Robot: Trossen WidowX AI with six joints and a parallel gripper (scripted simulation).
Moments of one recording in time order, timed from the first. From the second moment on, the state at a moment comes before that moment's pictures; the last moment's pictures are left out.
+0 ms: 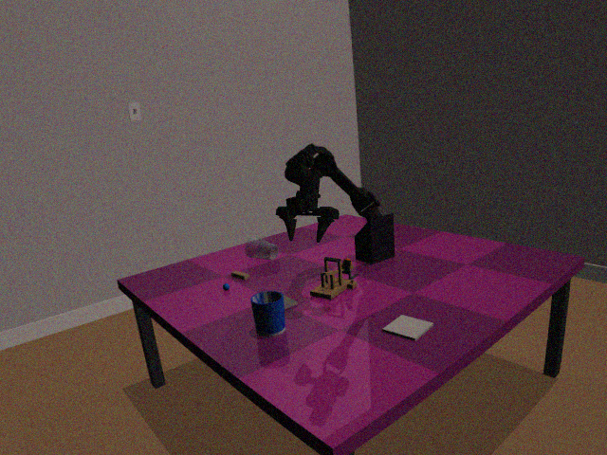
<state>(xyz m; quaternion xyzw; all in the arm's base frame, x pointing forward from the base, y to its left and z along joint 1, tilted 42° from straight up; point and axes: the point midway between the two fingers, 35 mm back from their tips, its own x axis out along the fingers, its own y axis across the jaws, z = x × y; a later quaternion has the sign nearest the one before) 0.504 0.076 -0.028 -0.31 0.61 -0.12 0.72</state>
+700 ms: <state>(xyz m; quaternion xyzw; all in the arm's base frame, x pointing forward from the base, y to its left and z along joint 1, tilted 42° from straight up) 0.592 0.083 0.018 -0.36 0.48 -0.12 0.79</state>
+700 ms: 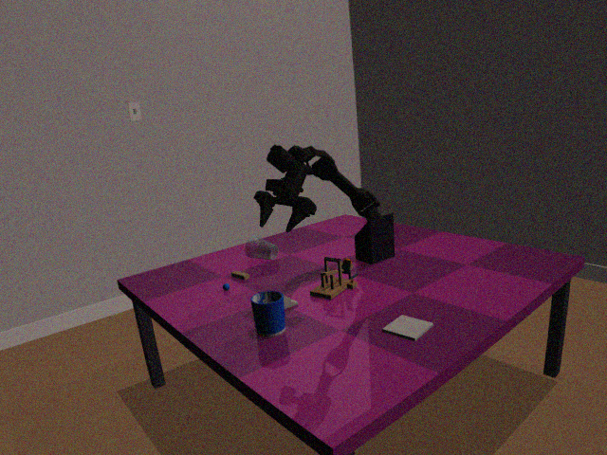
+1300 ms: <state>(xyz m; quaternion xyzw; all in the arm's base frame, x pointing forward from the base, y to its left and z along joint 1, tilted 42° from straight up) 0.593 0.083 0.020 -0.36 0.47 -0.12 0.80</state>
